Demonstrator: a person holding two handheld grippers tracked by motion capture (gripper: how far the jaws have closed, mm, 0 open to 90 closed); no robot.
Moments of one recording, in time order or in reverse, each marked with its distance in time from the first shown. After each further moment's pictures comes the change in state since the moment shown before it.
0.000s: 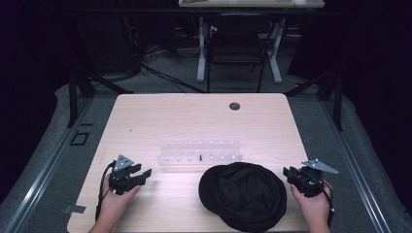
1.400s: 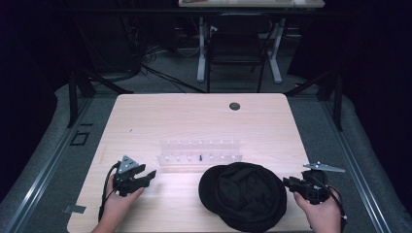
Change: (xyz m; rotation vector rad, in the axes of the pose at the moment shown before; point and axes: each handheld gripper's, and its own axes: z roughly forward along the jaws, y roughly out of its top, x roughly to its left) left arm -0.016 0.003 0.000 0.000 -0.031 0.046; right arm 0.030 0.019 -0.056 0.205 0.063 0.029
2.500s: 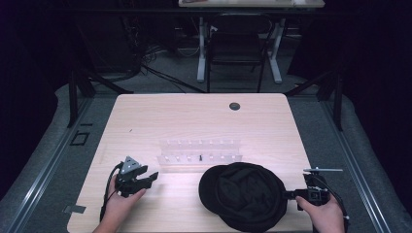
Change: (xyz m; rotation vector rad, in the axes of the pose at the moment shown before) left arm -0.003 -0.001 0.003 0.009 -0.013 0.006; right arm -0.025 -0.010 0.017 0.309 0.077 0.190
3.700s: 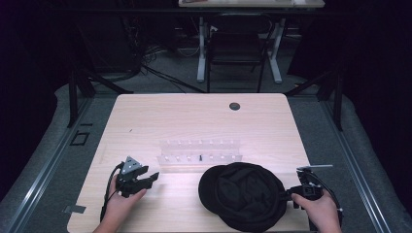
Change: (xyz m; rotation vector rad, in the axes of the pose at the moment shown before) left arm -0.001 0.000 0.001 -0.001 -0.007 0.003; right arm -0.004 0.013 0.025 0.122 0.089 0.065
